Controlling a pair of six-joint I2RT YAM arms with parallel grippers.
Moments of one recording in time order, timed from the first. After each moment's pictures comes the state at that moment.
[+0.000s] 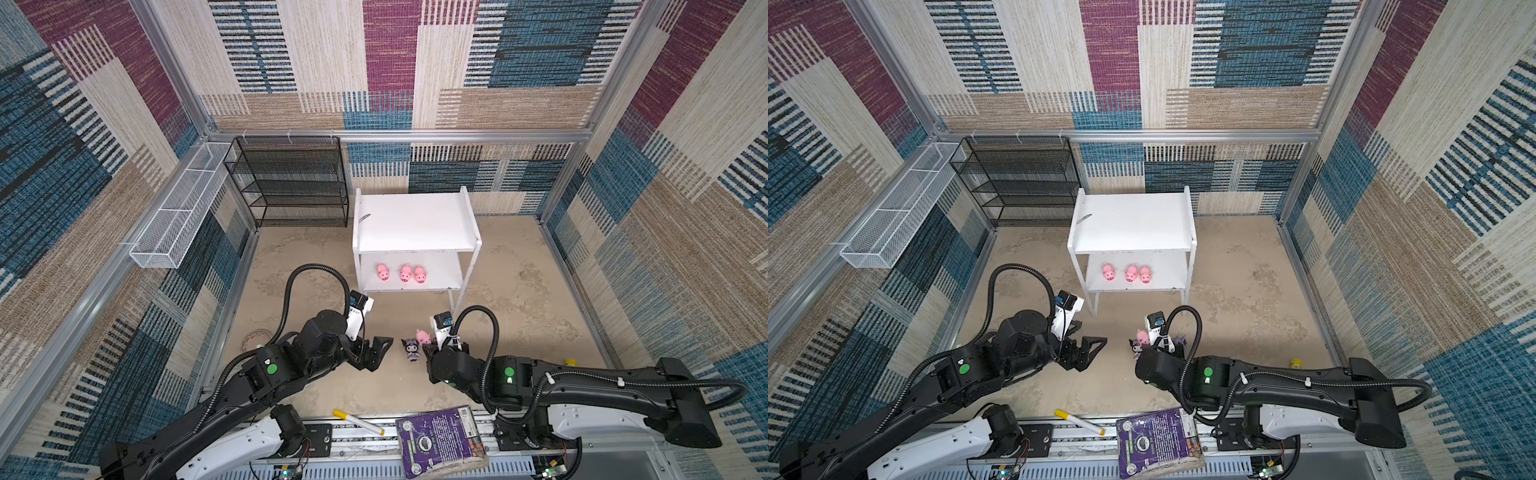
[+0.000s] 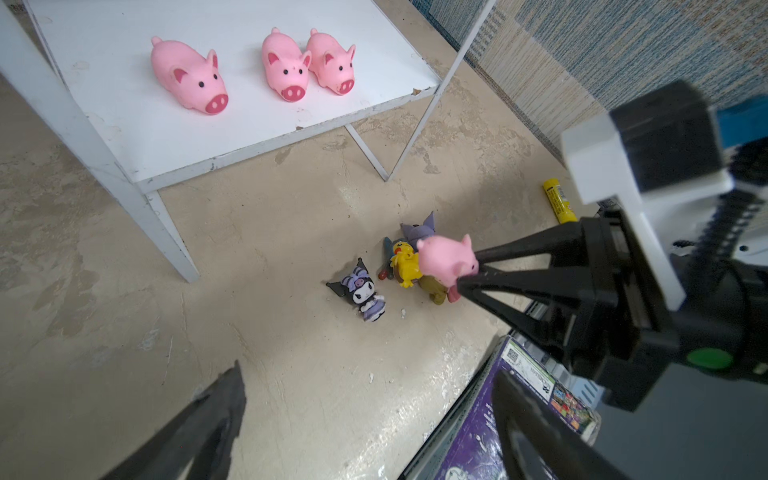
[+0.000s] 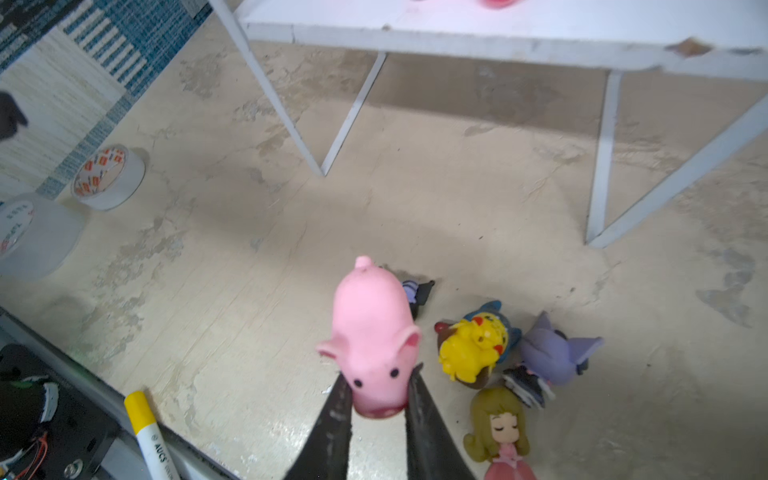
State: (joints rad) left arm -0.92 0.78 0.82 -0.62 -0.05 -0.38; right arm 1.31 1.07 0.73 -0.46 0.63 0.78
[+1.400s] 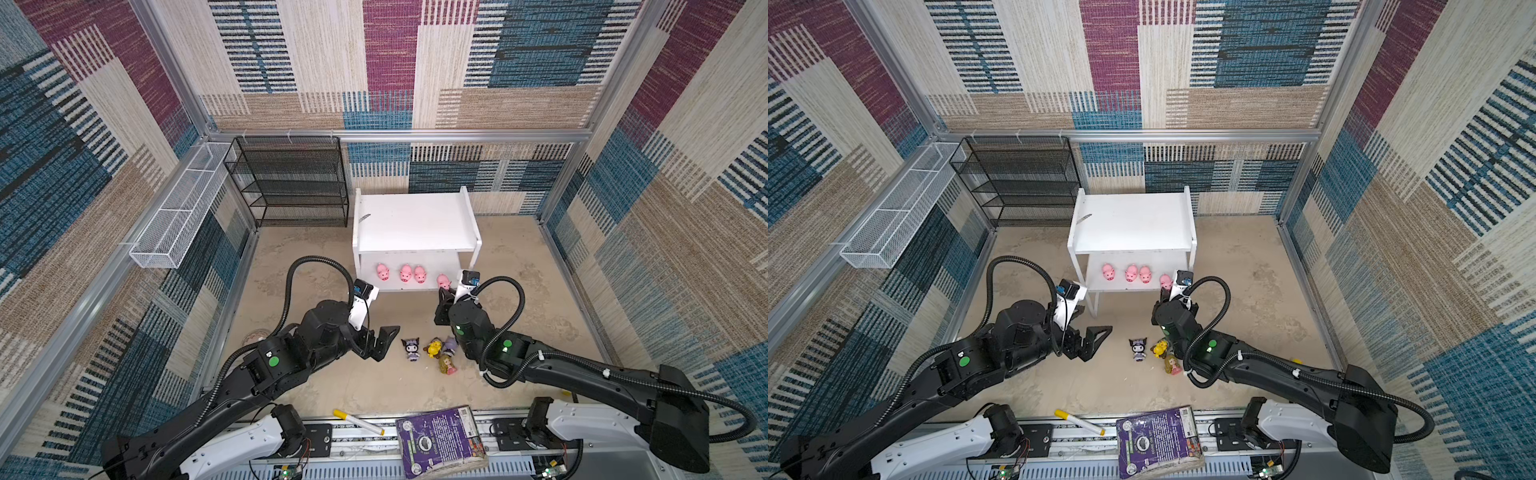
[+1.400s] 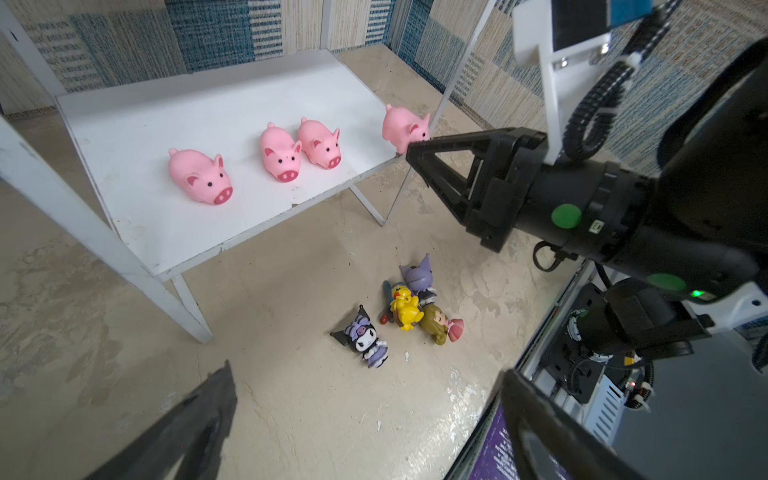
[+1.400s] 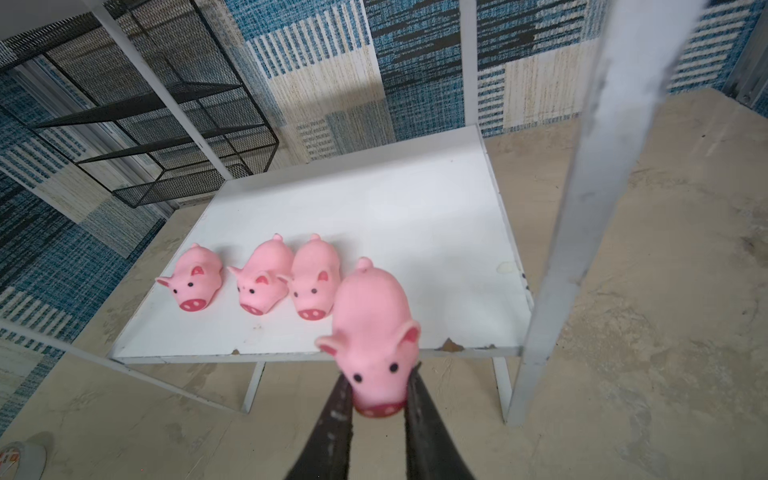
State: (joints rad) left arm -0.92 0.84 0.92 -0.55 -0.08 -0.29; right arm 0.96 1.14 0.69 0.02 0.72 0.60
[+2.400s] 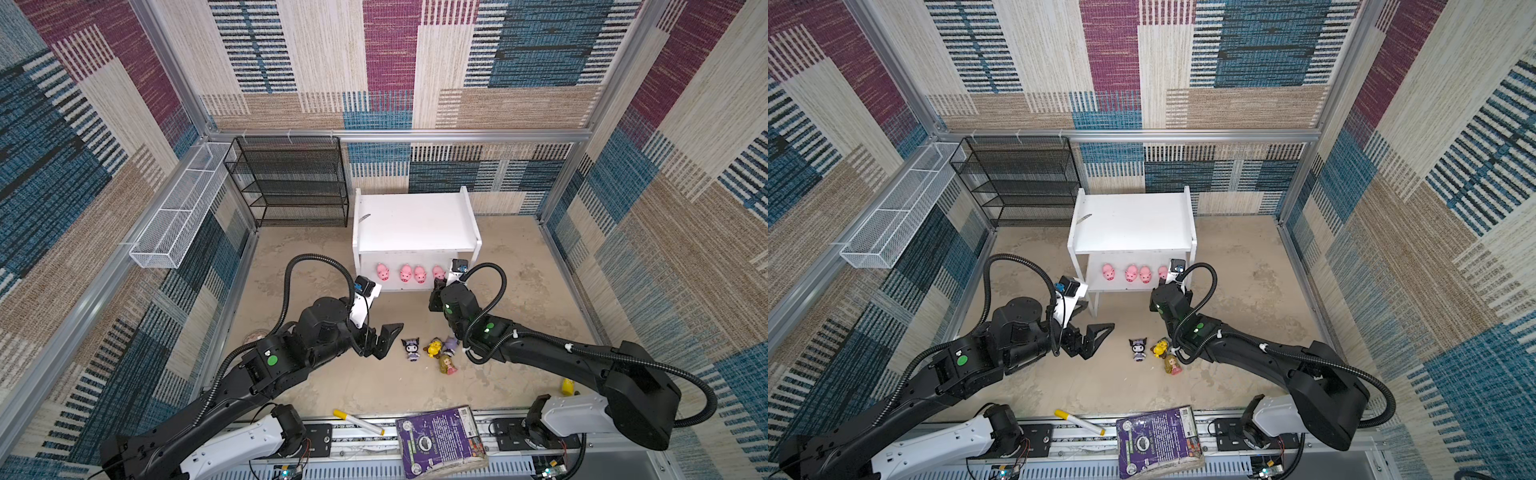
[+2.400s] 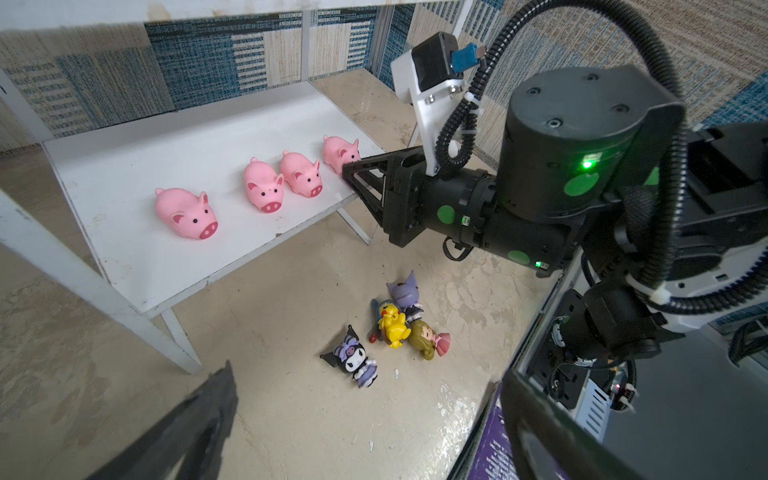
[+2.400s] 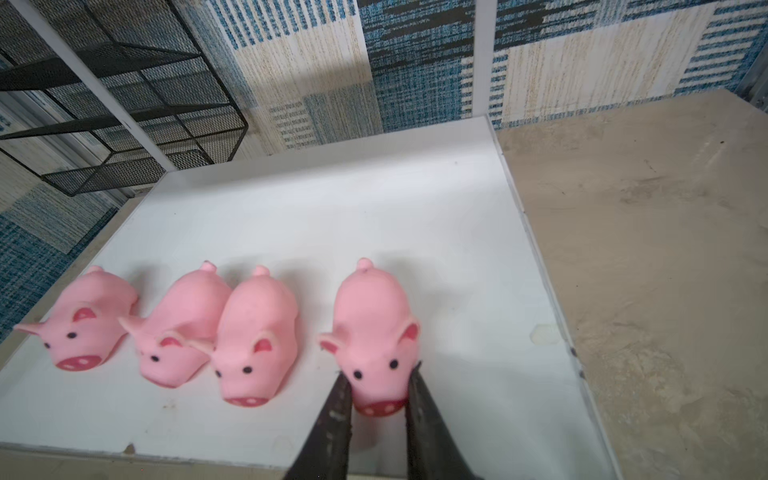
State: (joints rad) left arm -0.92 0.85 0.93 -0.52 -0.05 -0.26; right arm 0.82 1.35 0.74 0.17 0.61 0.51
